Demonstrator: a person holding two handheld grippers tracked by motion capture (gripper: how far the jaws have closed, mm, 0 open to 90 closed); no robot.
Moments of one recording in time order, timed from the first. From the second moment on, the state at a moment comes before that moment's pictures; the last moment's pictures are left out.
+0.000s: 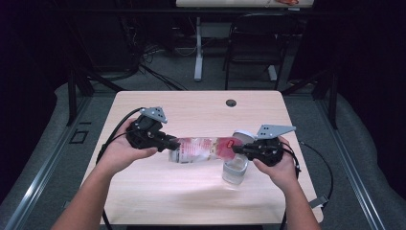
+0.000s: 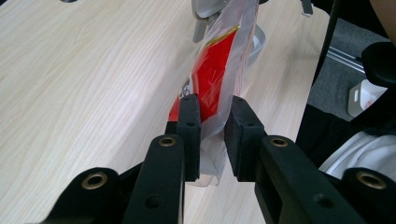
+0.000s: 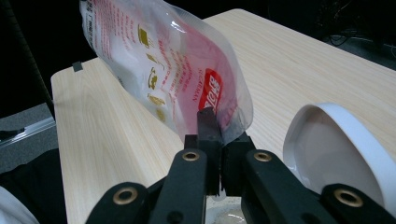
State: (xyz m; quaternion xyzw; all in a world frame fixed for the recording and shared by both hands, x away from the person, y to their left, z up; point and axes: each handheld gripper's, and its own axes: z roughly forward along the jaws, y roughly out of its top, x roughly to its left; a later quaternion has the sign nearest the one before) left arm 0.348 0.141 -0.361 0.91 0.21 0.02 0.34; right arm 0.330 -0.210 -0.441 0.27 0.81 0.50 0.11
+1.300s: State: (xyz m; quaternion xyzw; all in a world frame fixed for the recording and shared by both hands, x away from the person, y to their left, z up) left arm 0.348 0.124 -0.343 0.92 0.19 0.03 0.33; right arm 0.329 -0.215 -0.442 0.28 0.82 0.49 0.11
